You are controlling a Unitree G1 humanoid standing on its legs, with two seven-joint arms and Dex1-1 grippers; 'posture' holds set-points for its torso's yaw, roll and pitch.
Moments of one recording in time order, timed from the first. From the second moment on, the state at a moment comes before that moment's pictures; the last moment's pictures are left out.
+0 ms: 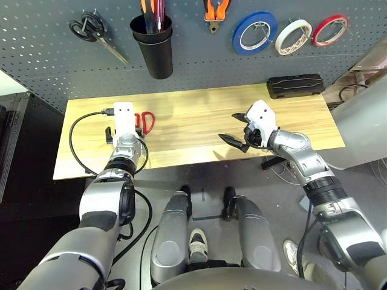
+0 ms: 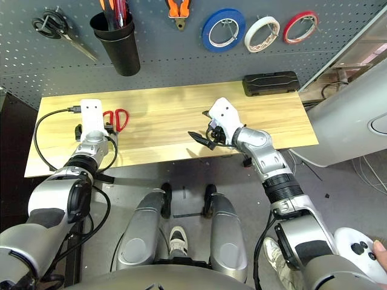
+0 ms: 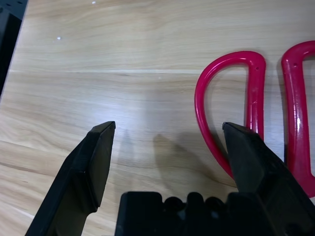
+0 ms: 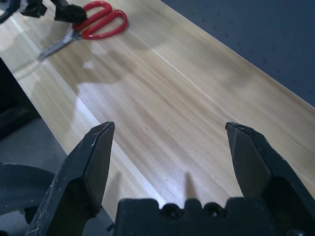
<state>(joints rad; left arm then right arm) -0.85 0.29 0.18 1.23 0.03 0.13 0.31 -0.52 -0.34 0.18 0.35 0.09 0.07 0.75</state>
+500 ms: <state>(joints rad) -0.81 0.22 0.22 1.15 -0.02 0.21 0.23 -0.53 -0.35 0.16 0.36 0.09 0.08 0.75</state>
